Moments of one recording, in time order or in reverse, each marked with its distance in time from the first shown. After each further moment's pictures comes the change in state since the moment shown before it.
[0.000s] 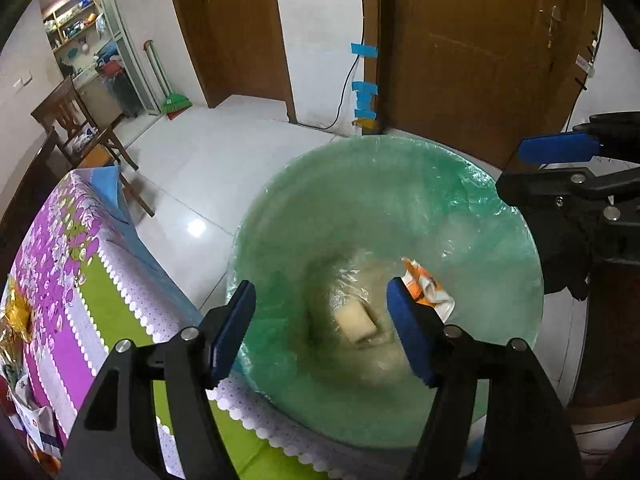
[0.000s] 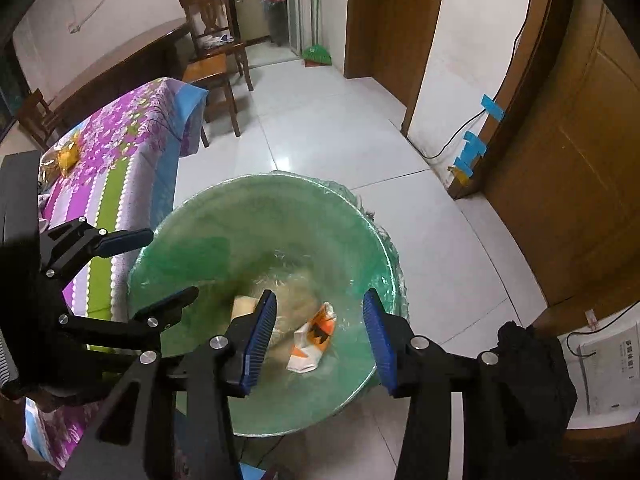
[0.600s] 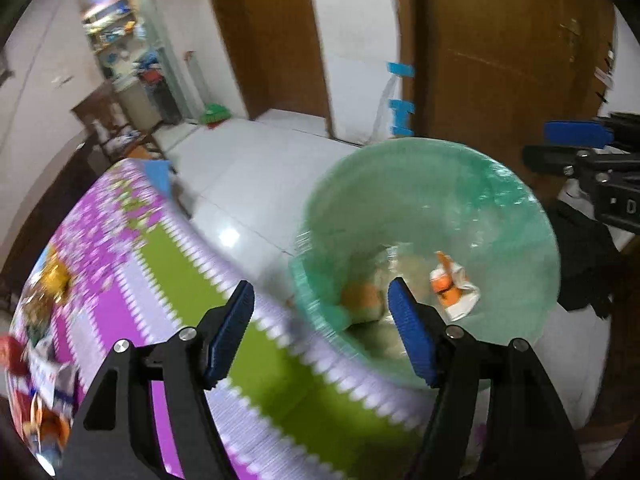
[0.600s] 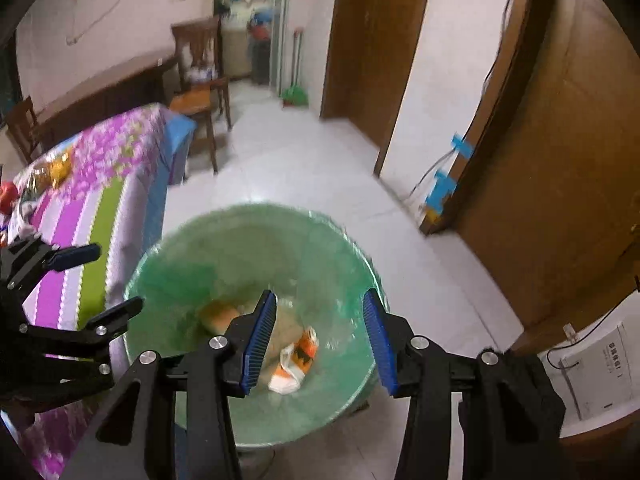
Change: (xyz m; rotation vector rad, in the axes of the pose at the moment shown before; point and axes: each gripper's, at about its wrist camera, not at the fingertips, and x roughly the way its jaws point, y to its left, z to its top) left arm -0.040 0.023 -0.044 -0.067 -0.080 0.142; right arm -0.028 0.023 -0.028 0.002 -0.212 -0.127
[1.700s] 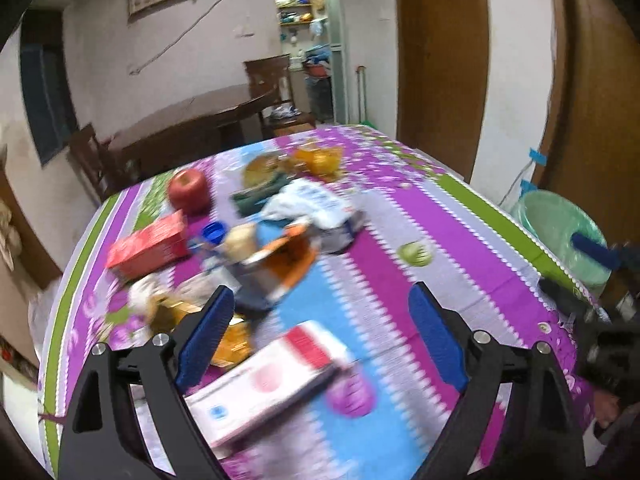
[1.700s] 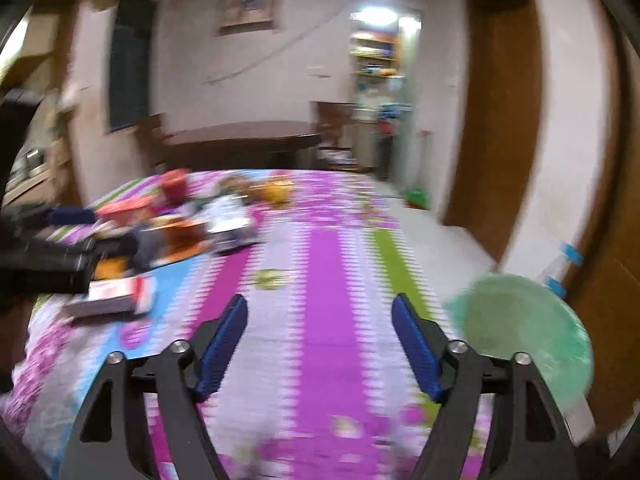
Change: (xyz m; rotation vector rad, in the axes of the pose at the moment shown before) left arm -0.189 0.206 -0.191 -0.449 -0.131 0.304; right arm -0.111 0.281 -0.094 -0.256 -0.347 0.407
